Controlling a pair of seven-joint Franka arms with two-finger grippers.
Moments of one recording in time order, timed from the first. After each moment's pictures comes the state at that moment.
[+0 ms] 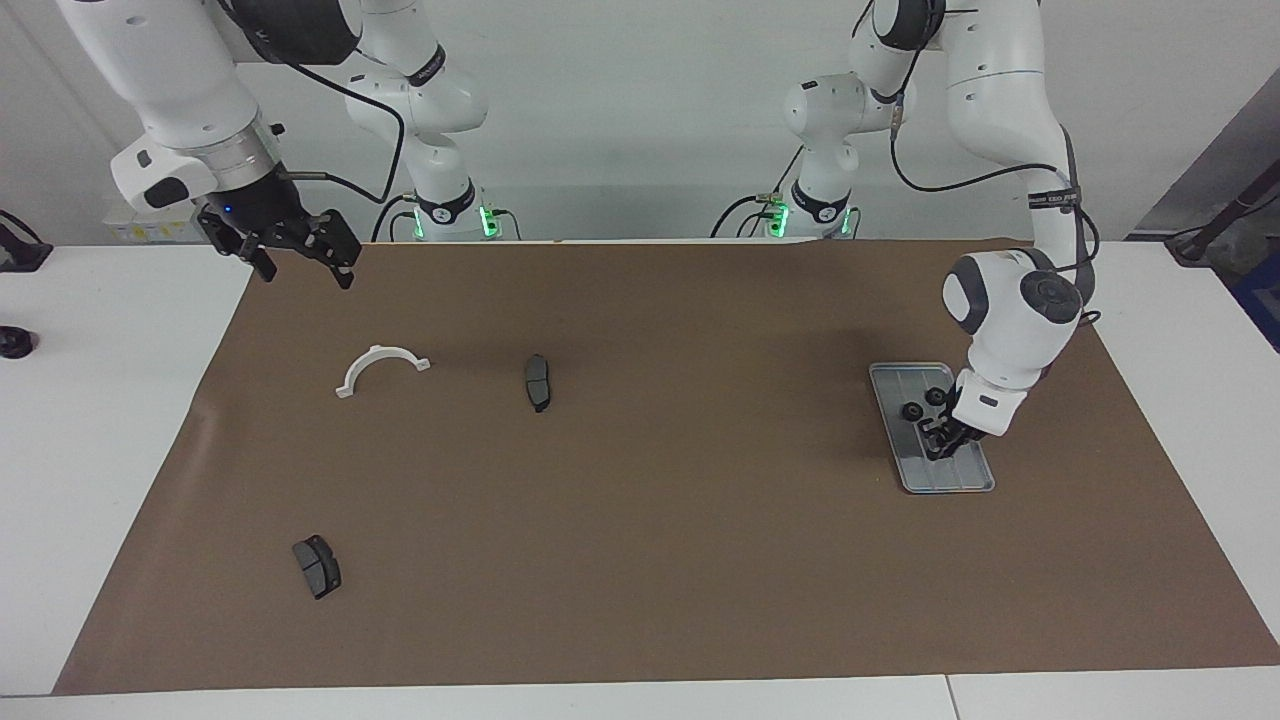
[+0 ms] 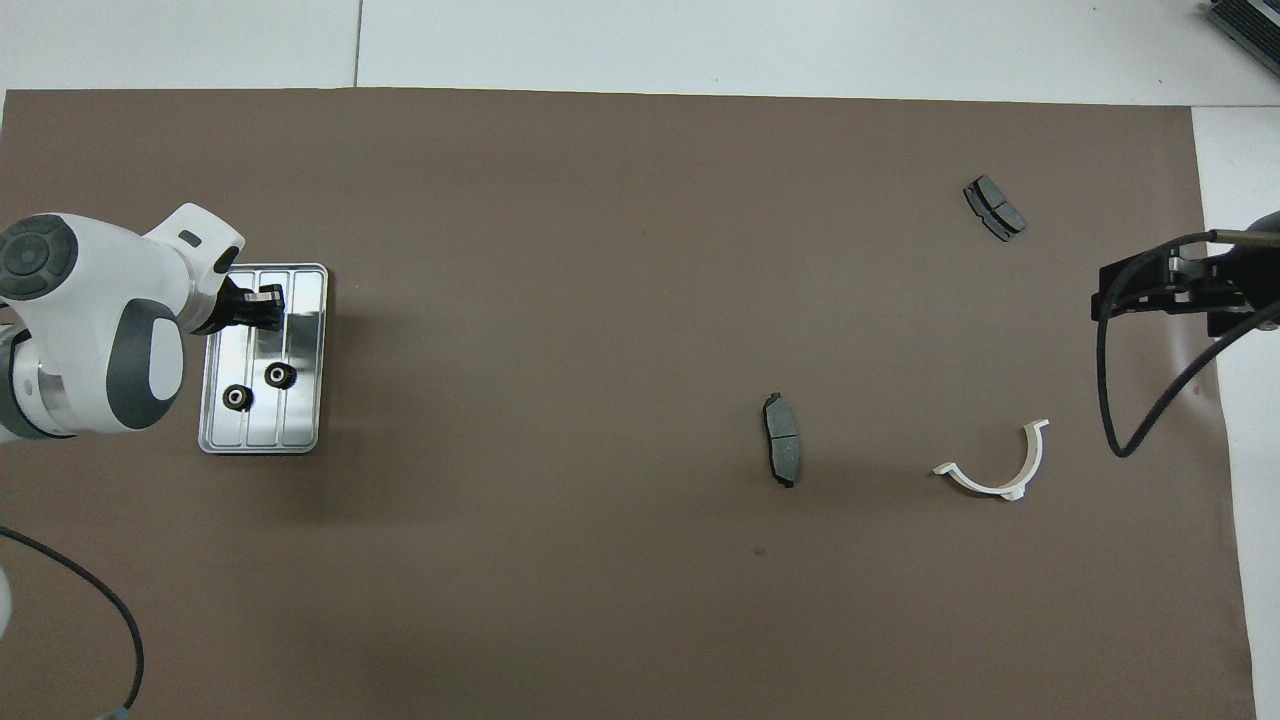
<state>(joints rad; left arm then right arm) 0.10 0.34 -0.08 -1.98 0.05 2.42 -0.14 0.01 0.04 -0.01 -1.51 0.00 1.53 0.15</state>
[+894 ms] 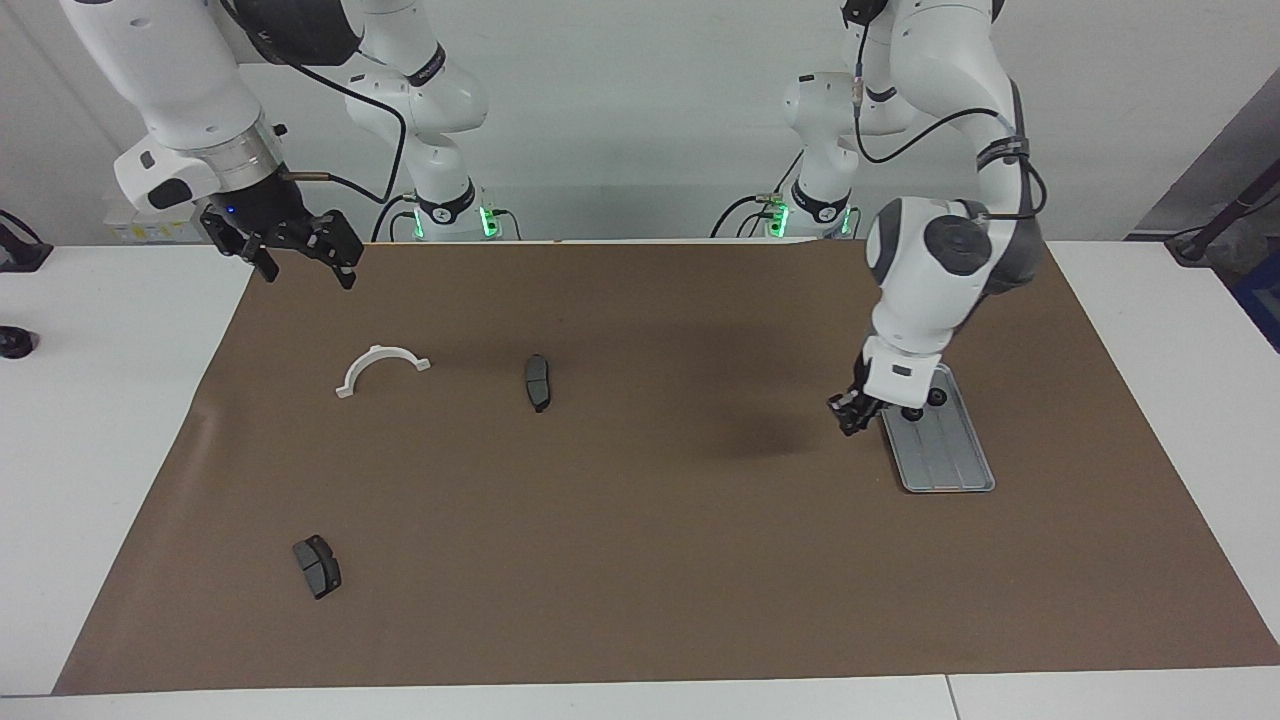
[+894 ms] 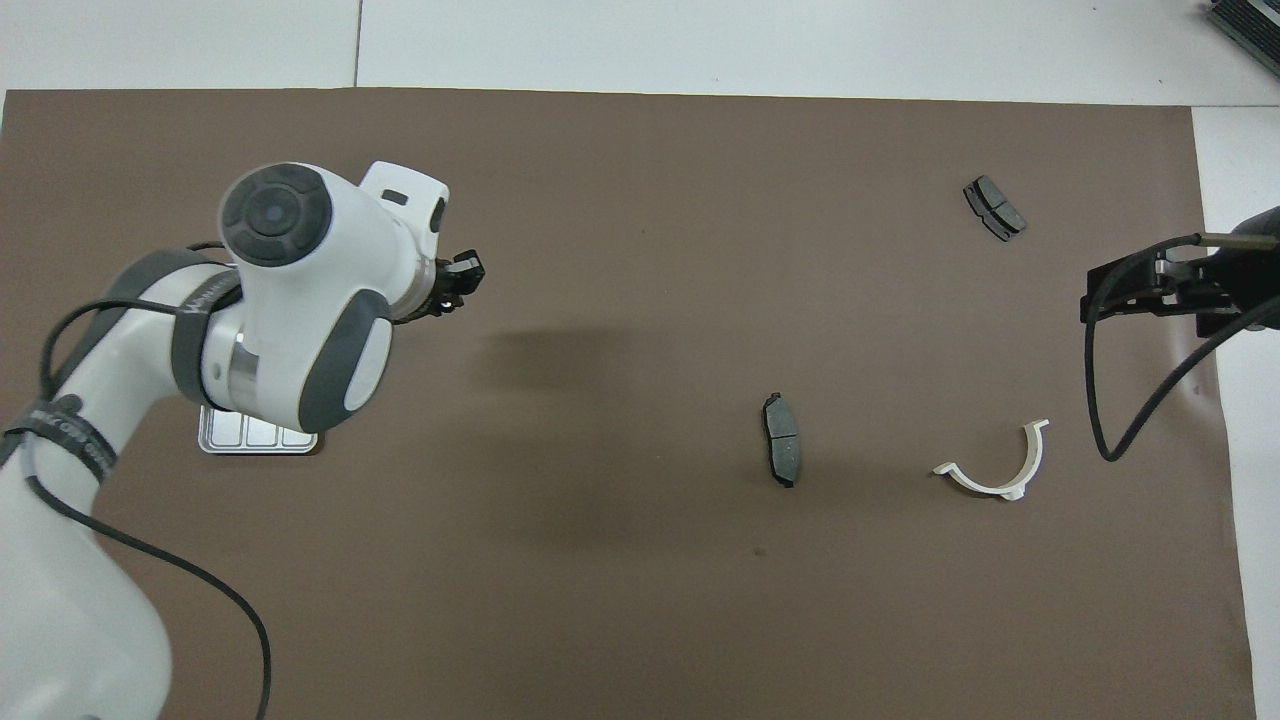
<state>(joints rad) -0.30 0.30 -0.12 -1.81 0.03 2.22 -0.80 0.02 0.04 0.00 -1.52 0.00 1.53 0.15</state>
